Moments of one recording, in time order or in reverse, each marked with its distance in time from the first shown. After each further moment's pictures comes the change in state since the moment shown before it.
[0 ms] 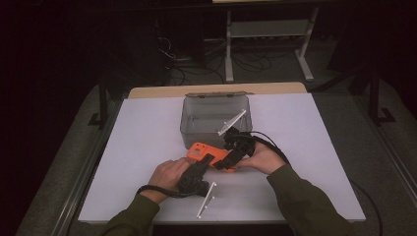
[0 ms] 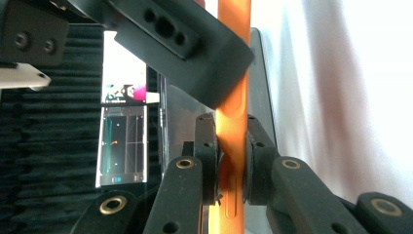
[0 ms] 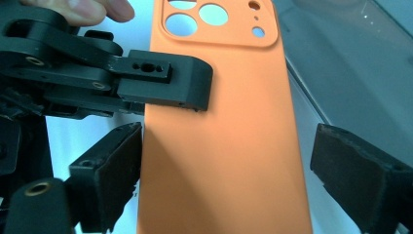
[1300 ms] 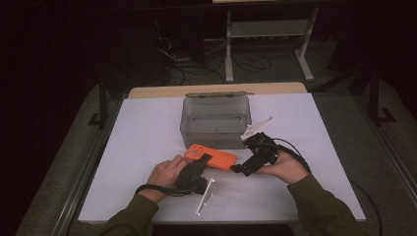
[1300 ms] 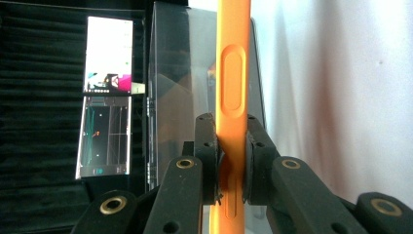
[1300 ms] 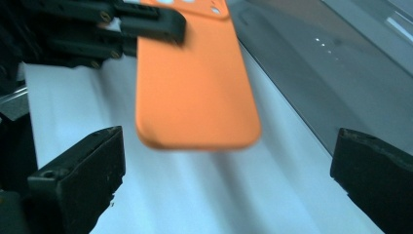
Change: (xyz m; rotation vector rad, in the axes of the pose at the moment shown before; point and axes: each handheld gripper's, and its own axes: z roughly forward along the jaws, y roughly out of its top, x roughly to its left) left arm 0.004 -0.005 0.000 0.019 -0.055 -0.063; right arm 0.004 -0.049 -0.038 -0.130 -0.113 0.006
